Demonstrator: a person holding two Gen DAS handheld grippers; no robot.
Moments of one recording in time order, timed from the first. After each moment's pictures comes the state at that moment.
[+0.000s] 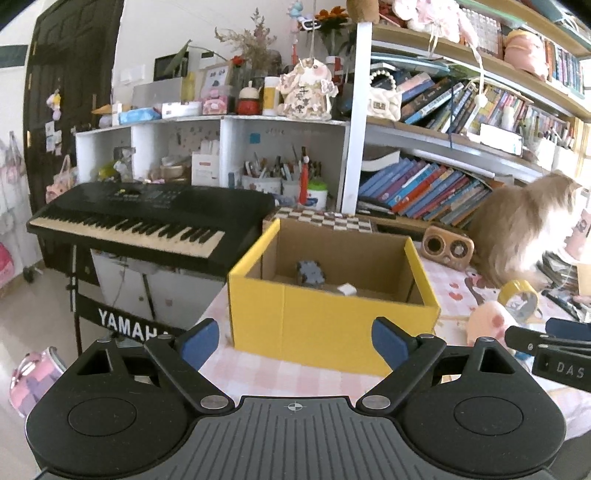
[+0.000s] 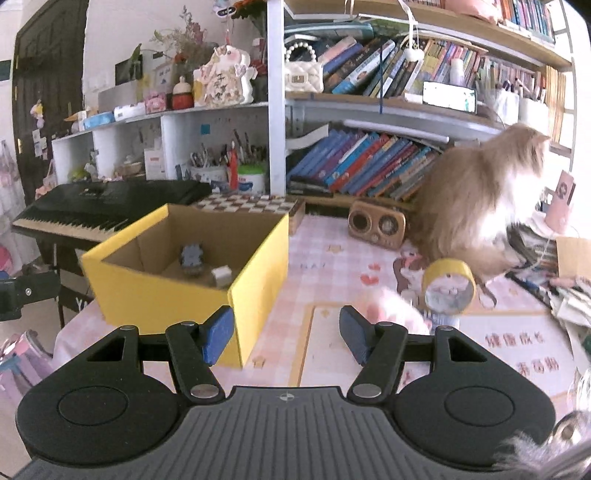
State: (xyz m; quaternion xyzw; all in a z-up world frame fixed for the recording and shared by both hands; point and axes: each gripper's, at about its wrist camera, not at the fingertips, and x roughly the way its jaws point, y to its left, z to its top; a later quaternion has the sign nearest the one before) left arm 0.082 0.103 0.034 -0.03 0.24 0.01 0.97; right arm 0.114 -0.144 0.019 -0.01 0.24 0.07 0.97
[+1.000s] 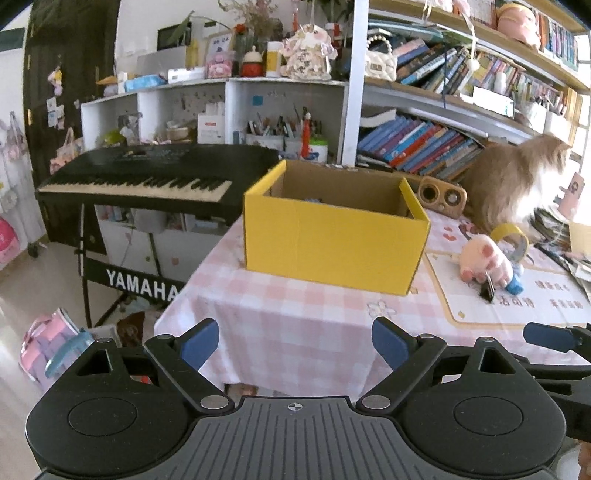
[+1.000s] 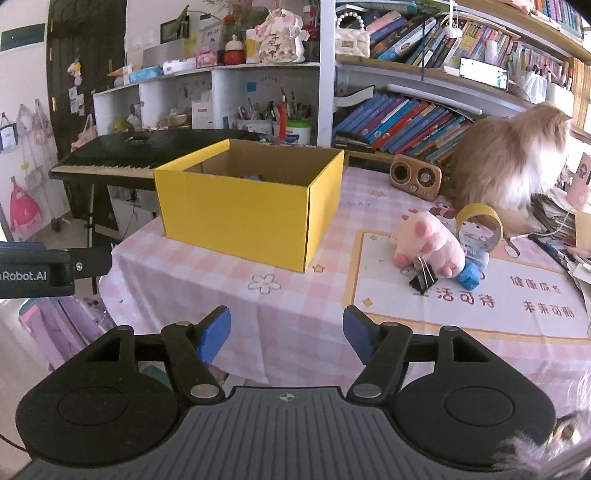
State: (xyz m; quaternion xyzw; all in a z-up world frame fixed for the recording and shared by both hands) left arm 0.018 0.109 0.002 -0.03 0.29 0.01 0.96; right arm 0.030 -0.106 -0.017 -0.04 0.29 0.12 0.95
